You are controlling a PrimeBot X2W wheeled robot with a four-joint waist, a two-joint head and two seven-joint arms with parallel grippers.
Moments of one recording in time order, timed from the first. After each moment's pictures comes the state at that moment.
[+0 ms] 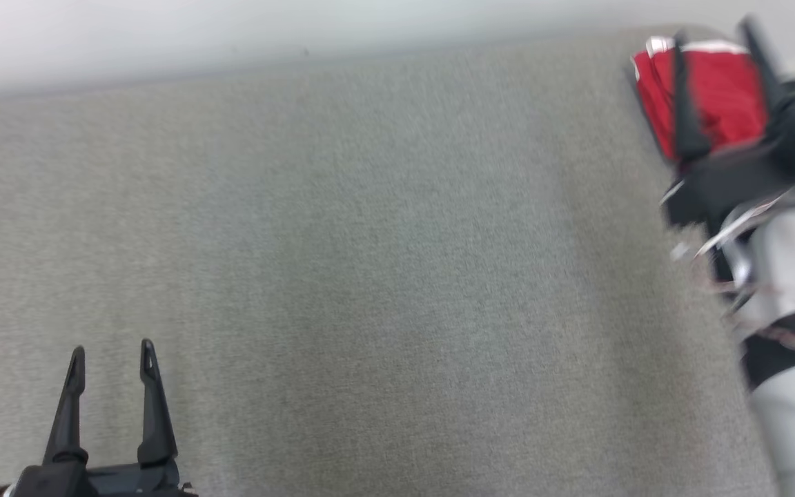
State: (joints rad) left arm 0.00 0.06 0.08 -0.05 -0.08 -0.03 -0.26; right arm -0.80 -0.32 0.09 0.55 0.11 0.13 -0.26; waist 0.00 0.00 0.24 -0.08
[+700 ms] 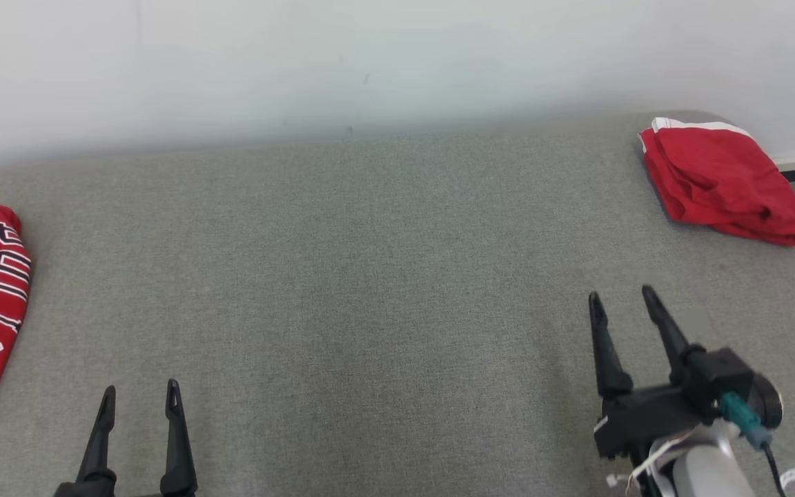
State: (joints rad) left arm 0.04 0.05 0.07 0.05 -0.09 -0.03 -0.26; right arm -0.28 -0.11 0.01 0.36 0.07 0.13 -0.26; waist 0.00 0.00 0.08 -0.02
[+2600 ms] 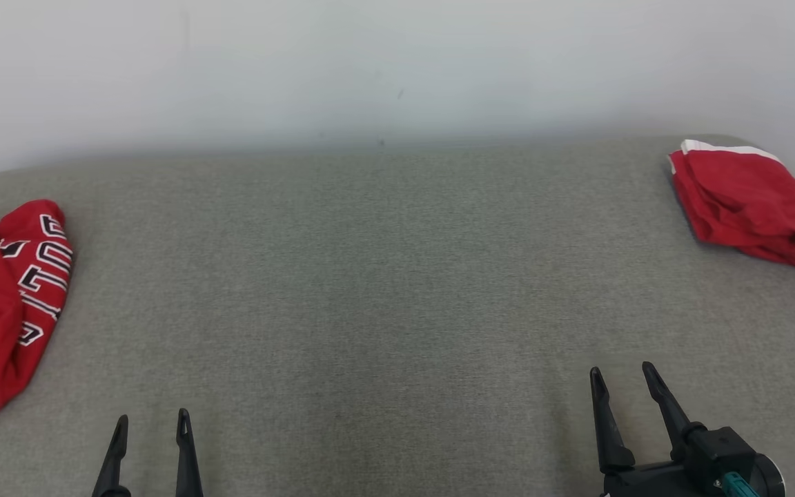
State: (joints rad) left arm 0.07 0.05 0.05 0.13 -0.08 -0.02 -0.26; right arm -0.02 -0.05 -0.01 0.23 0.06 0.13 -0.26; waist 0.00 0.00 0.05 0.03
